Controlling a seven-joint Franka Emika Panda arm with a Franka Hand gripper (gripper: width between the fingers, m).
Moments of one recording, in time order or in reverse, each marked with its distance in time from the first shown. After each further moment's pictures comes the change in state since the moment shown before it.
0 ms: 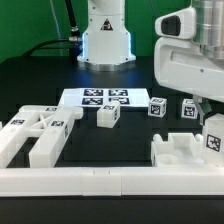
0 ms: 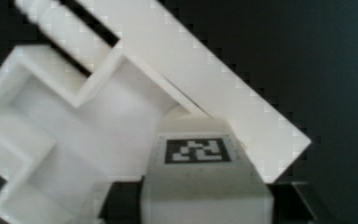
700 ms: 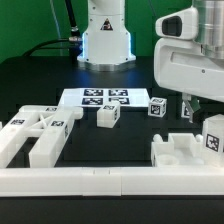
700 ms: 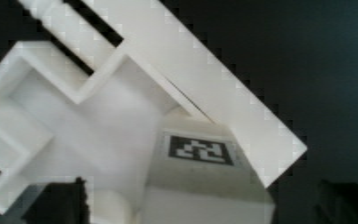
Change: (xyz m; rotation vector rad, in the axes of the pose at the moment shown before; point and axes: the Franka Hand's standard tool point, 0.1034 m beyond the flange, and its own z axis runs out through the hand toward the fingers) arm 0.000 0.000 0.000 -0.005 0.004 -0.255
